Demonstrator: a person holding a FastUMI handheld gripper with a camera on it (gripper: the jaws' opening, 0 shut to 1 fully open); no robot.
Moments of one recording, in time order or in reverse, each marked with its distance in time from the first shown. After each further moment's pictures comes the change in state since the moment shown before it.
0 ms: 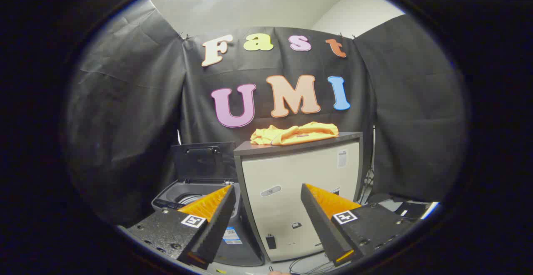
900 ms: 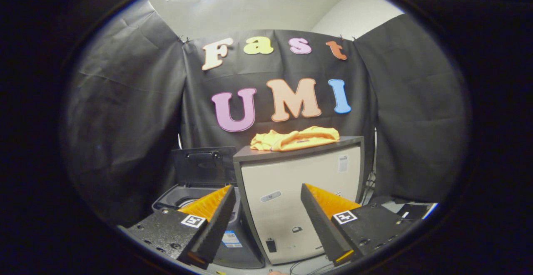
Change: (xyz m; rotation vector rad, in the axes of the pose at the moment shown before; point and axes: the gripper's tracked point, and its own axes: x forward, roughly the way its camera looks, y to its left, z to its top) arm 0.009 0.001 0.014 0.019 -0.033 0.026
